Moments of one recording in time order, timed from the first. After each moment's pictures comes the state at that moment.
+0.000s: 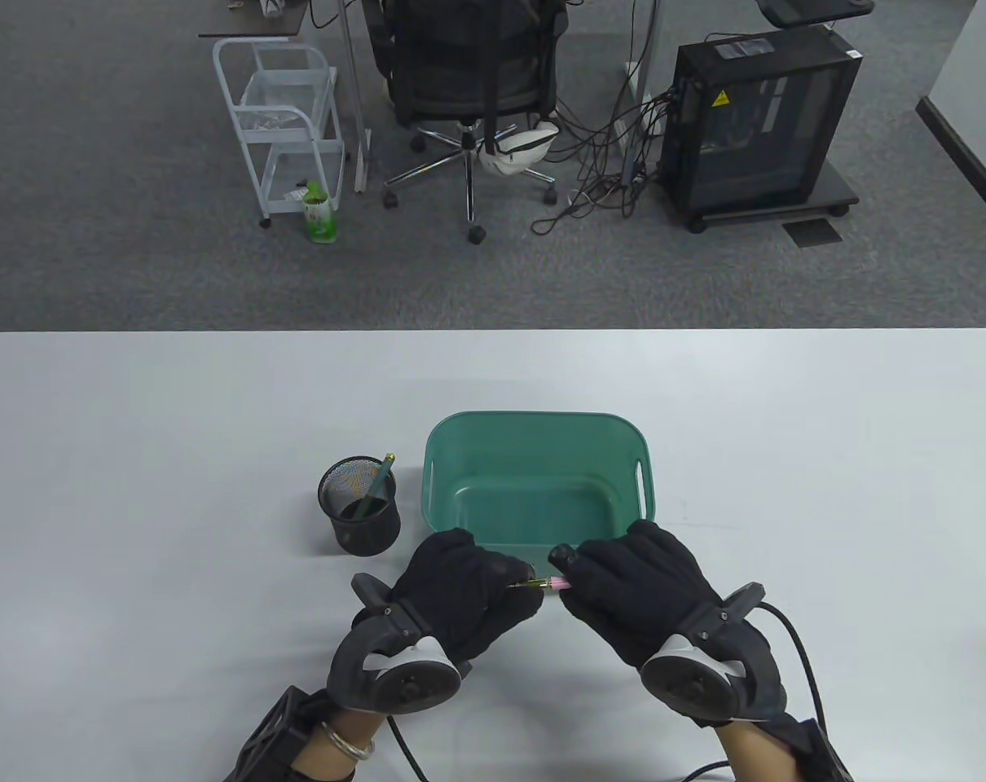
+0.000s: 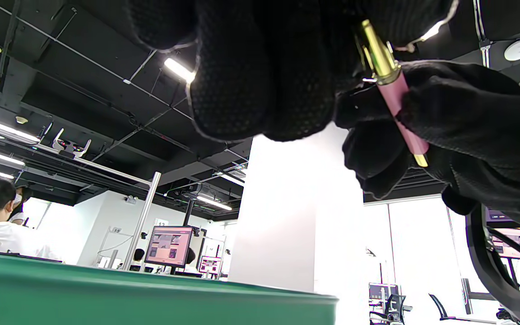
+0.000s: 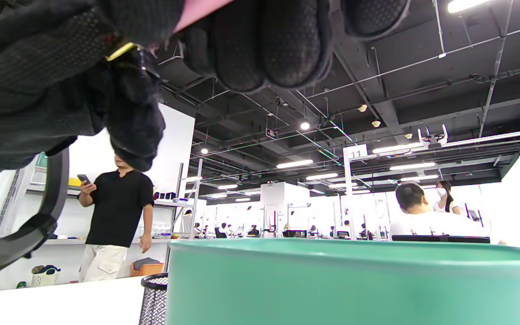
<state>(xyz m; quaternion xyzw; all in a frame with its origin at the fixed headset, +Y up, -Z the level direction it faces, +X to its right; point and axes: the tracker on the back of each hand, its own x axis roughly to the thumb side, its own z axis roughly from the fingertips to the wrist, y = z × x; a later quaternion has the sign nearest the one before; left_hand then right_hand) -0.102 -0.626 -0.238 0.30 -0.38 0.18 0.86 0.131 -0.616 -0.229 0.29 -0.30 0.90 0.14</state>
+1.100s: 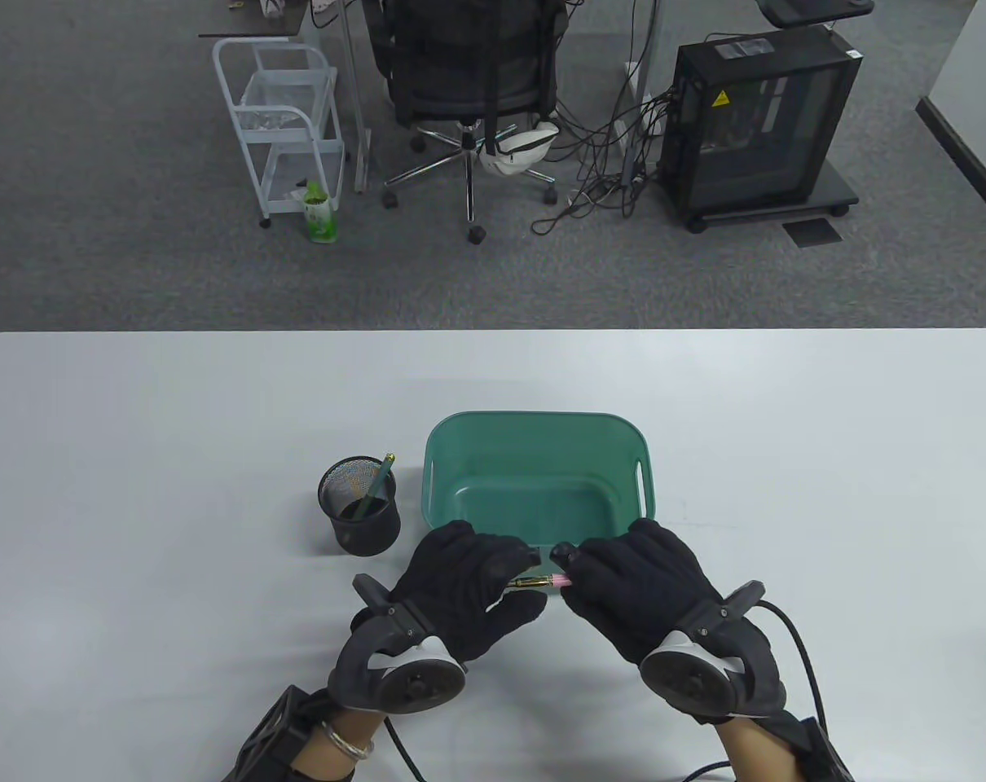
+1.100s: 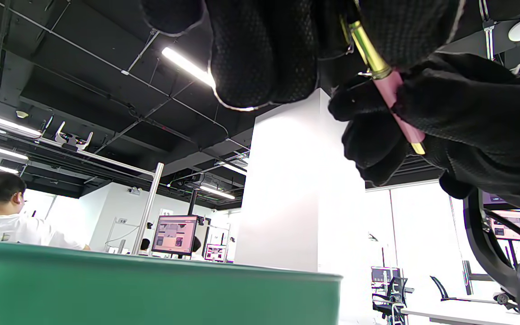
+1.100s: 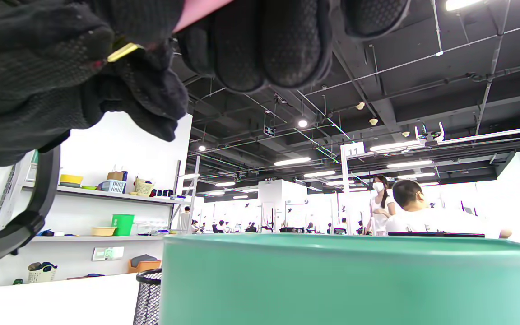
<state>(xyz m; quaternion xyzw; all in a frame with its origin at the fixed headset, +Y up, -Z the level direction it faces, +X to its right) -0.101 -0.626 -0.238 0.28 -0.38 0.16 0.87 0.132 -0.617 -0.231 0.29 -0.29 0.90 0.13</state>
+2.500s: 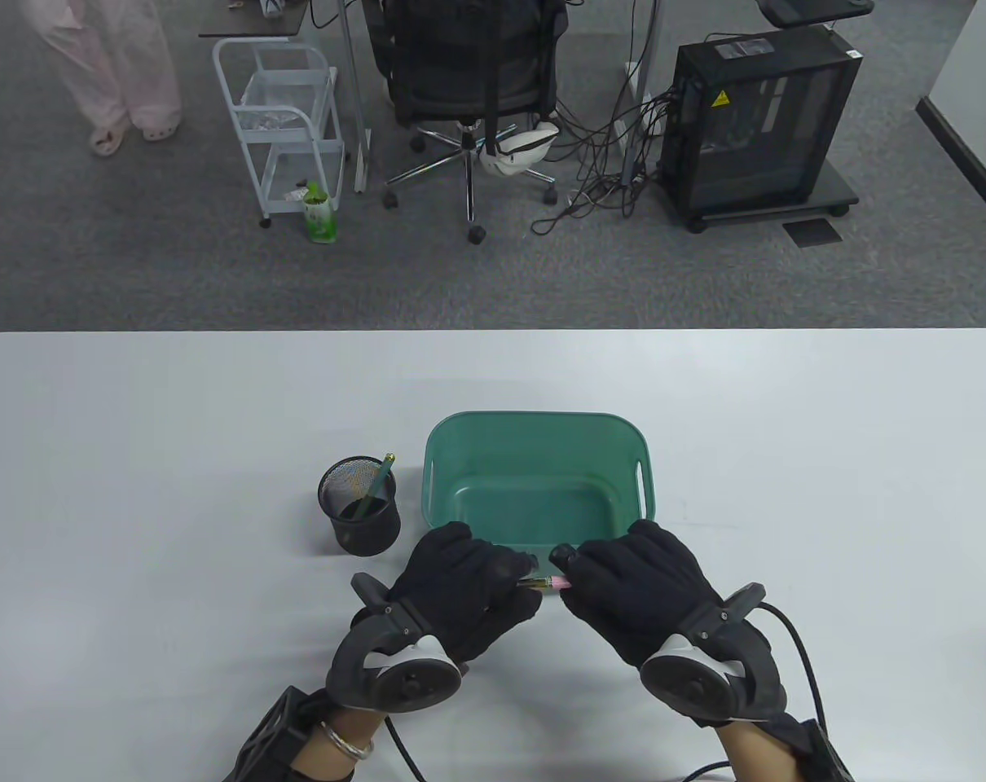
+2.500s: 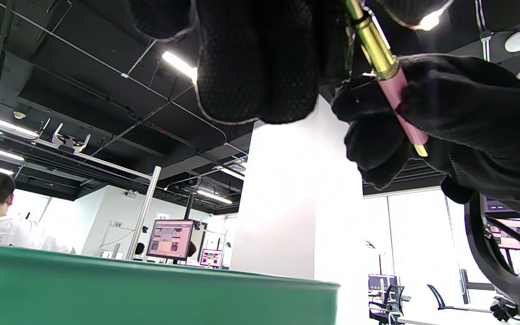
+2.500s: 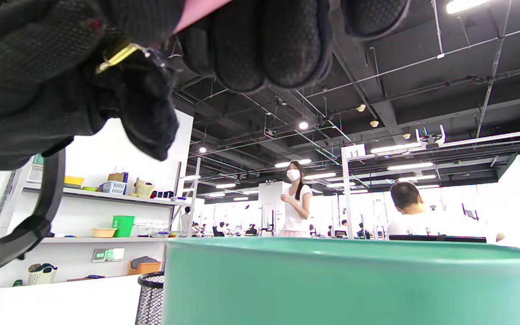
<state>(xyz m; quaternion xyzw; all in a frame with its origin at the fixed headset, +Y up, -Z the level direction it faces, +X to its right) -0.103 -0.627 -0.239 0.29 -0.38 0.17 0.86 0.133 -0.617 -0.229 0.29 -0.30 0.90 0.13</state>
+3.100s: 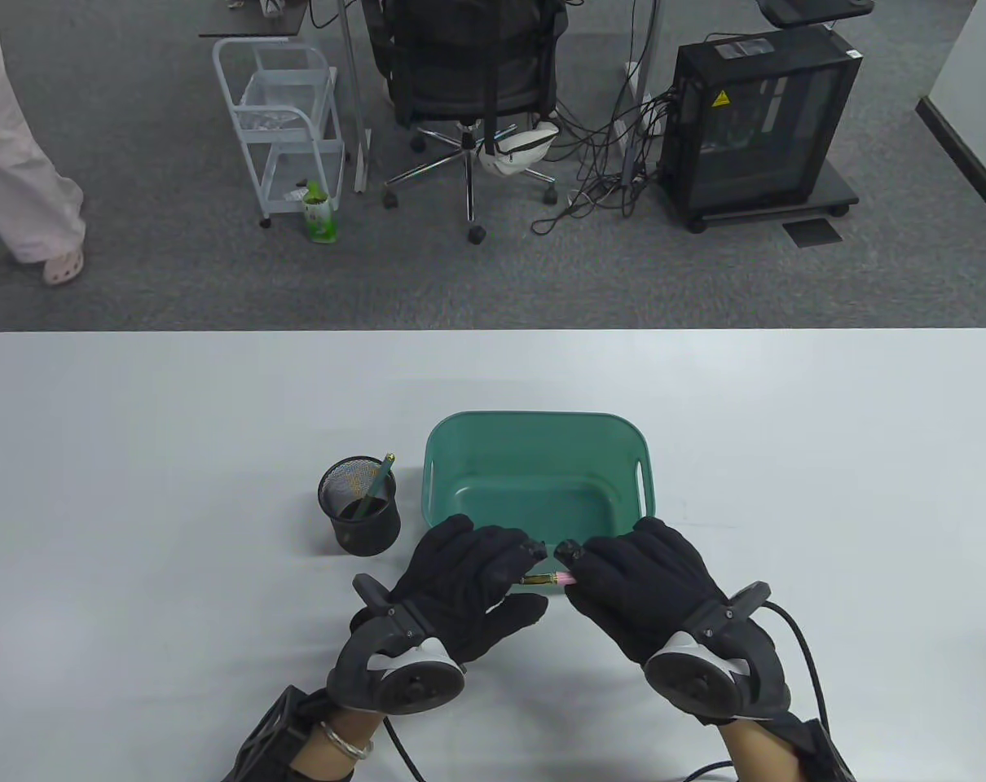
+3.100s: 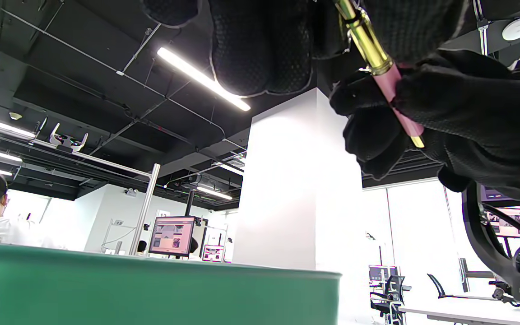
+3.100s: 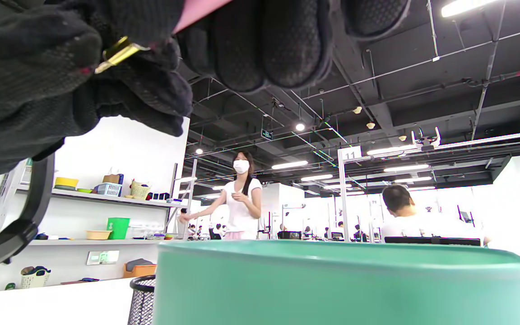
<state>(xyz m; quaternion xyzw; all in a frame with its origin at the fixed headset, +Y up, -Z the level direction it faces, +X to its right) -0.101 -0.627 -0.238 0.29 -0.38 0.15 0.86 0.135 -0.616 -0.230 0.28 -0.30 0.90 0.13</state>
